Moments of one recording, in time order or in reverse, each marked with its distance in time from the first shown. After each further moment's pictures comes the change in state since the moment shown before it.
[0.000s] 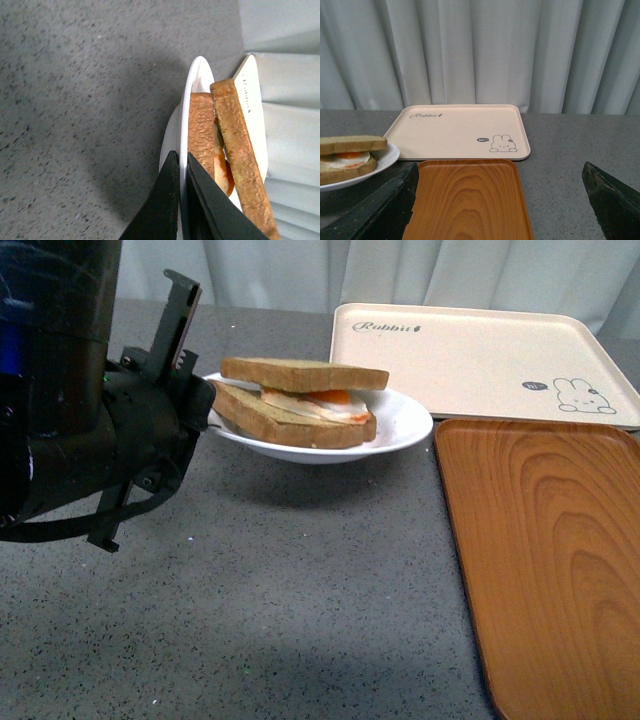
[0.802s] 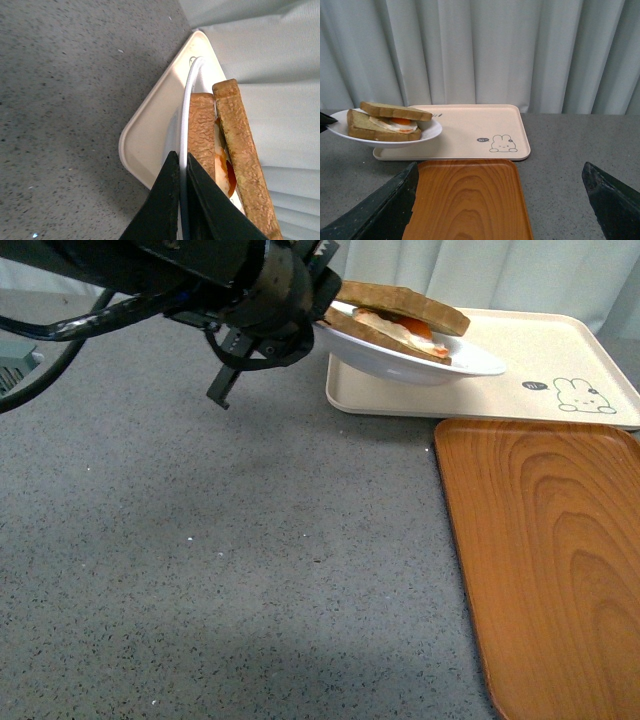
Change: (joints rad) left arm -0.060 0.231 0.564 -0.311 0.021 0.156; right arm 0.000 0.000 0.000 0.000 0.000 0.000
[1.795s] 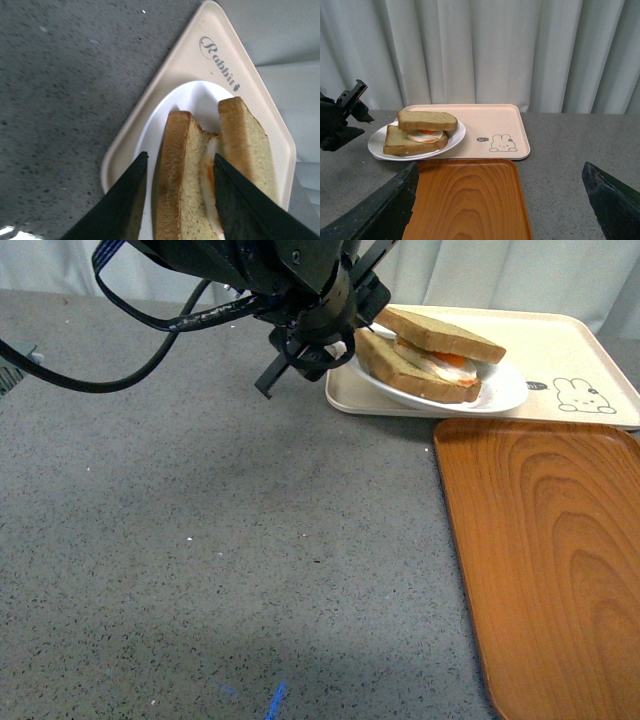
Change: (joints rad) left arm 0.016 0.235 0.315 -0.171 0.027 0.110; right arm 0.000 0.000 0.000 0.000 0.000 0.000
